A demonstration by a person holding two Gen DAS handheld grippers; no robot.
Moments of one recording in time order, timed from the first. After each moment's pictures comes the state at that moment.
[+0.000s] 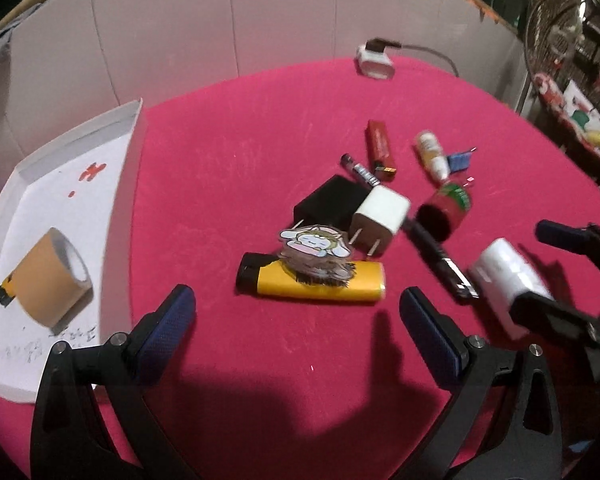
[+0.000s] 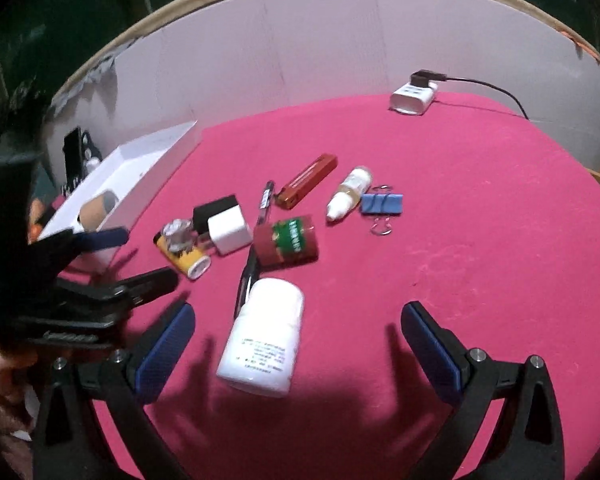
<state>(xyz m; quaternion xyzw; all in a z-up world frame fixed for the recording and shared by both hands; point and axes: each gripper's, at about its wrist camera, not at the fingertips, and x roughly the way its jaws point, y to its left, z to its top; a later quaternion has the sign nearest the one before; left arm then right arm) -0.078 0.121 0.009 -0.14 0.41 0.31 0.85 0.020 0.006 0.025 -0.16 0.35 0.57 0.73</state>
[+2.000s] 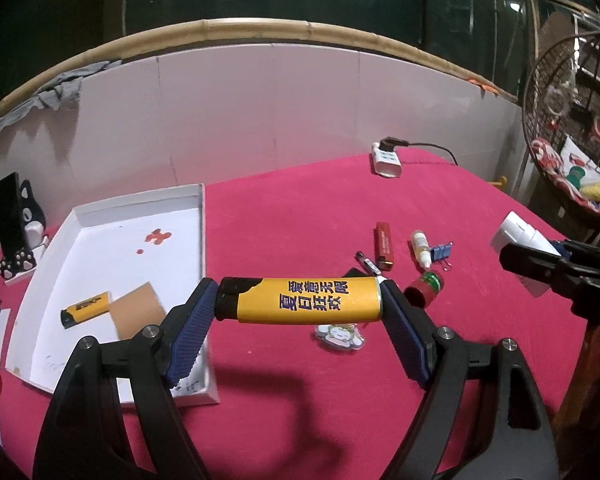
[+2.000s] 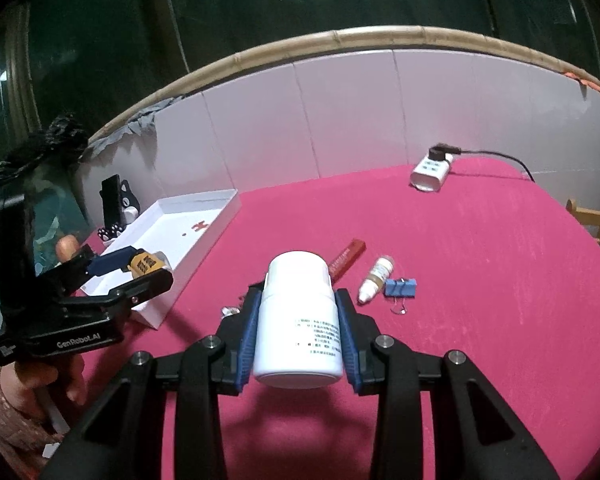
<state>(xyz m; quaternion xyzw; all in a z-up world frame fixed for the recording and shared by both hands) -0.142 0.101 0.090 -0.12 0.27 0.36 0.88 0.018 -0.008 0.089 -0.09 0.28 0.62 0.72</state>
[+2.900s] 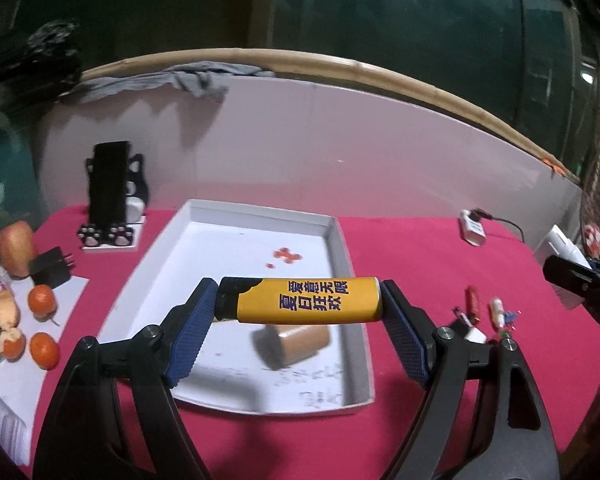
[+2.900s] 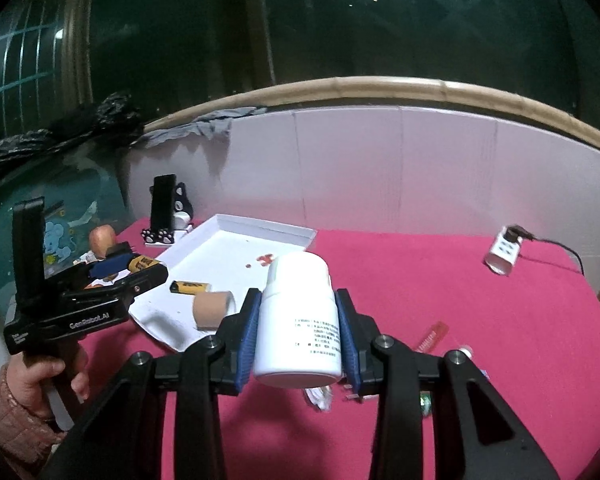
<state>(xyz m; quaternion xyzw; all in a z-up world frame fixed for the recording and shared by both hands) -0.263 0.158 0.116 -0.18 0.18 0.48 0.84 -0.057 0.058 0.140 -0.14 0.20 0.70 0.68</state>
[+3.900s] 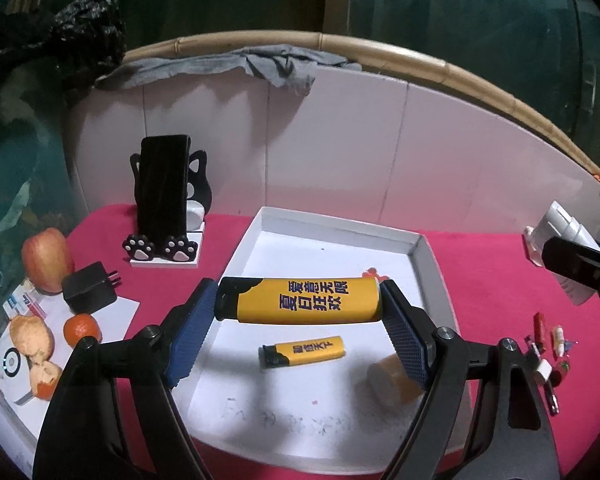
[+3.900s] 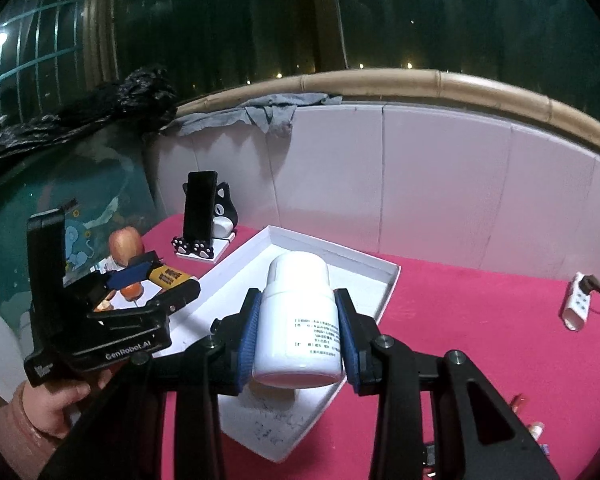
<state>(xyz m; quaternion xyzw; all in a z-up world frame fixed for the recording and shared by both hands) -0.300 0.244 0.113 -0.20 0.21 0.54 0.79 -0.123 0.164 0.151 -0.17 0.22 0.73 0.63</state>
